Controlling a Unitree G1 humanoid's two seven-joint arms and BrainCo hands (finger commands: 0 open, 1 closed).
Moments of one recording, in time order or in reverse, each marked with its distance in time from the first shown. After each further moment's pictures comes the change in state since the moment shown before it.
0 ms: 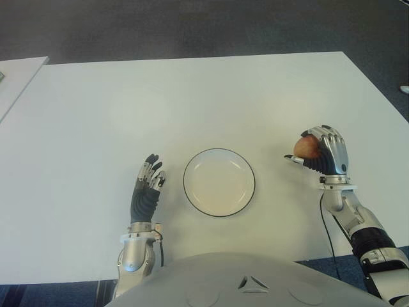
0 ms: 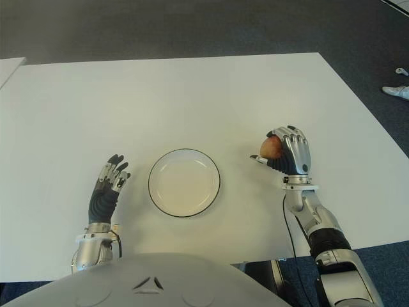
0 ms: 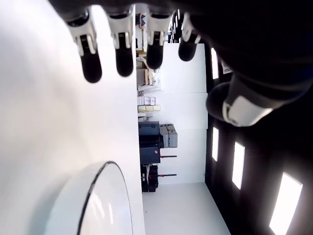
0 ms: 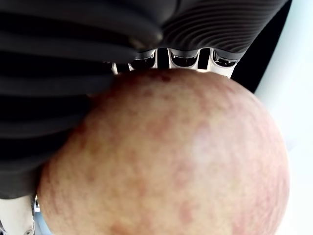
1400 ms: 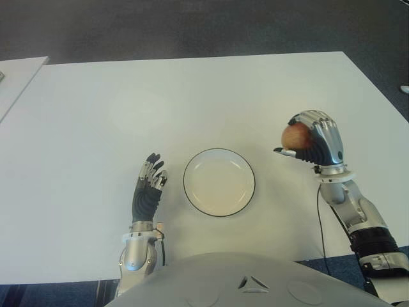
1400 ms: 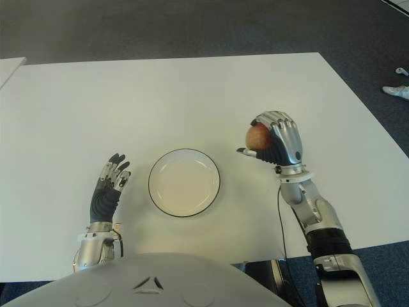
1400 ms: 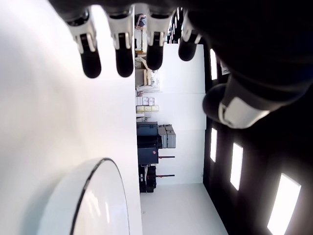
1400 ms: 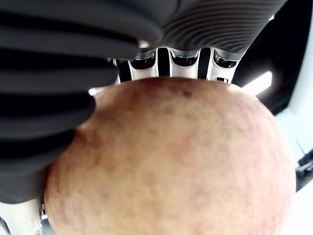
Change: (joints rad) left arm -0.013 -0.022 -0.006 0.007 0.019 -0.006 0.001; right arm 0.029 0.046 -0.042 -0.361 -0.033 -0.038 0.210
